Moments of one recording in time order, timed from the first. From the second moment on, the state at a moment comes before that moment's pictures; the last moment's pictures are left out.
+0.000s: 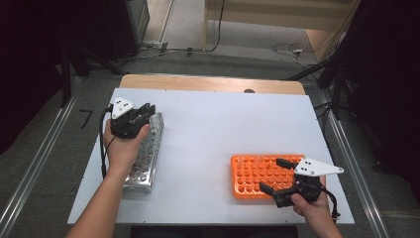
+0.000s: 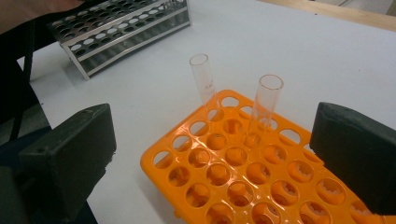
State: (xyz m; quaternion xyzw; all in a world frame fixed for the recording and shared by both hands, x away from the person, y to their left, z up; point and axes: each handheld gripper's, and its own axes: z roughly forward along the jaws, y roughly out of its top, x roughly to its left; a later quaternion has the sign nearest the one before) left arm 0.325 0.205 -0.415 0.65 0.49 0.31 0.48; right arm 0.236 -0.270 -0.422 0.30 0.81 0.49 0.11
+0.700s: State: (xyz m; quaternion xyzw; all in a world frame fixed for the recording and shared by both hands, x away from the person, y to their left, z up) left arm 0.324 0.202 -0.428 0.66 0.51 0.30 0.46; right arm 0.235 -0.272 -0.422 0.31 0.81 0.49 0.11
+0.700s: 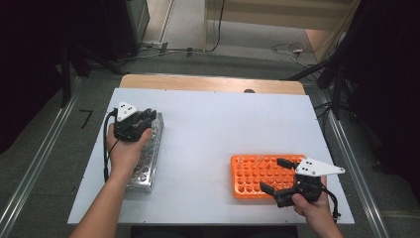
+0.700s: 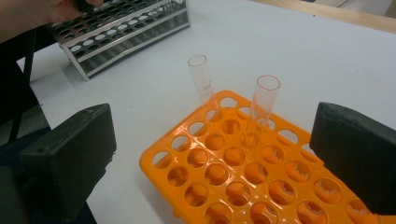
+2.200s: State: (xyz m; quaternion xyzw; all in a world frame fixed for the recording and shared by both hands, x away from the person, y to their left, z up) left arm 0.296 0.197 -0.419 0.67 0.50 0.26 0.48; right arm 0.239 -0.267 -0.423 0.31 0.81 0.49 0.11
